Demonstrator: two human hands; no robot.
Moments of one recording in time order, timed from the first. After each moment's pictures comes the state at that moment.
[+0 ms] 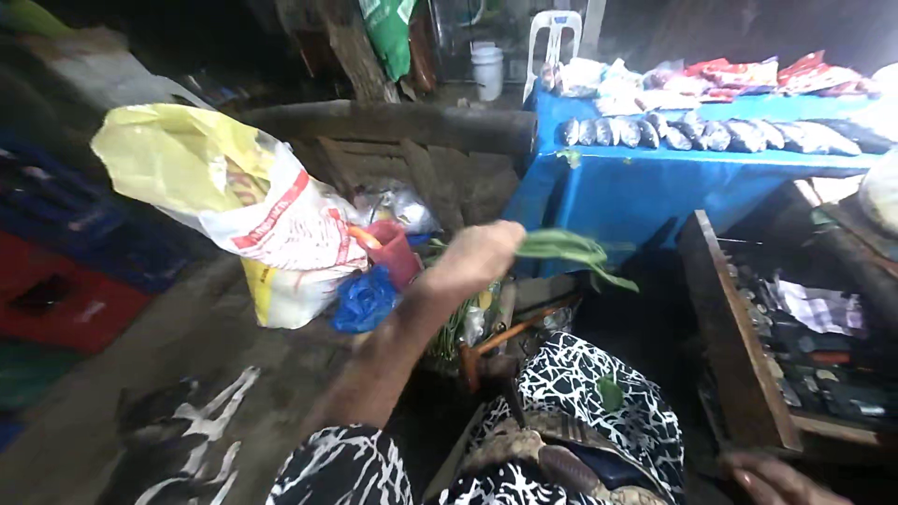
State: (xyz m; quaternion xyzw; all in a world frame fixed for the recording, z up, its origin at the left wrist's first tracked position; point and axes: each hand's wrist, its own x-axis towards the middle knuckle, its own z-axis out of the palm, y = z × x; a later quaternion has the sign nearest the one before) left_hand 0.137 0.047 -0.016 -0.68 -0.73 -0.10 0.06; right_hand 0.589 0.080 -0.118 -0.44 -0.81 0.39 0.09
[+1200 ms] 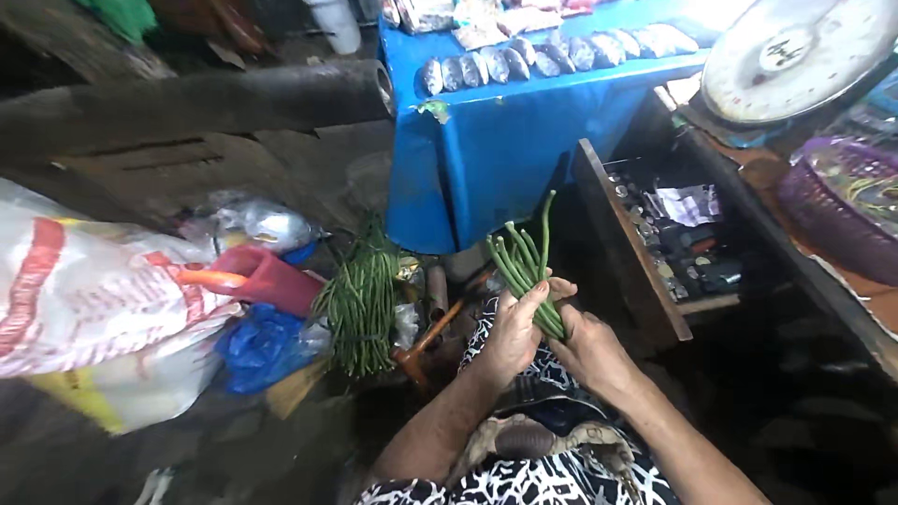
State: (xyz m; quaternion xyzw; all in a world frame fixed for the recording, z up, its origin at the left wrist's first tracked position) left_hand 0.315 0.085 -0.135 -0.25 -0.37 -0.67 -0.59; right_hand 0.454 0.101 -0.149 -0.42 -0.83 0.29 0.22
